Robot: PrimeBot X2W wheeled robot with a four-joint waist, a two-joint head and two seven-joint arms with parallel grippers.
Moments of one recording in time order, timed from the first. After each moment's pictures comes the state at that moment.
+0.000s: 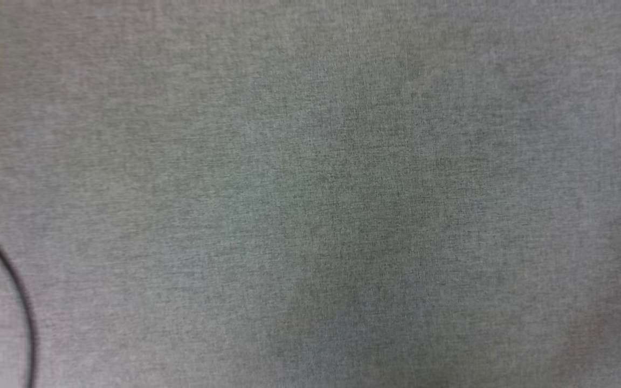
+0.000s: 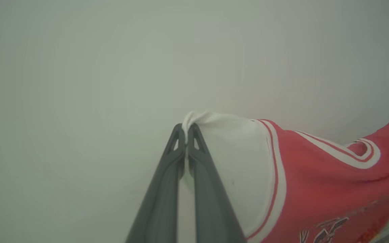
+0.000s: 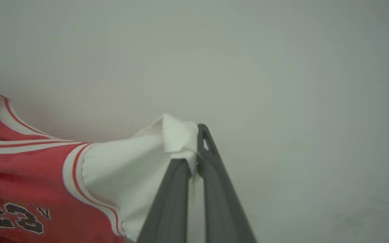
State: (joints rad) left arm -1.62 0.65 -0.42 0.54 -0.68 -0.13 -0.18; right arm -1.59 -0.35 0.11 0.58 0.19 0.13 -0.01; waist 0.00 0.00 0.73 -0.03
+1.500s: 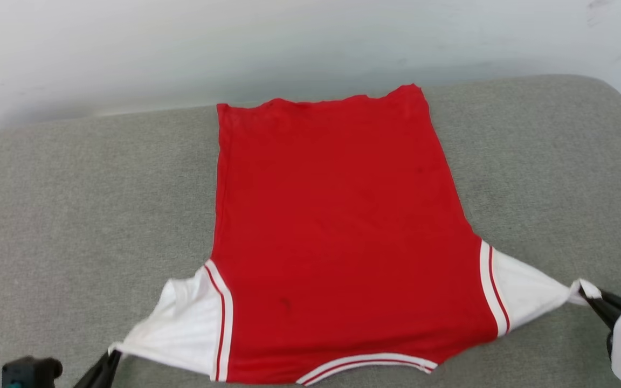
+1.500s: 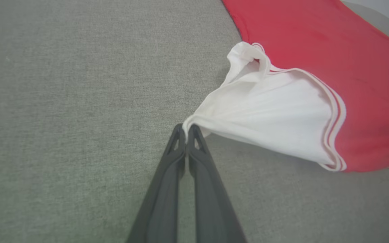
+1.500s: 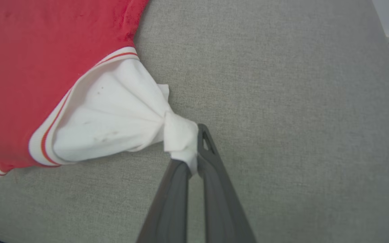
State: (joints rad) left arm 0.08 0.70 -0.42 0.15 -0.87 0.03 -0.21; right arm -0.16 -0.70 0.32 0.25 0.70 0.13 0.27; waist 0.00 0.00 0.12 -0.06
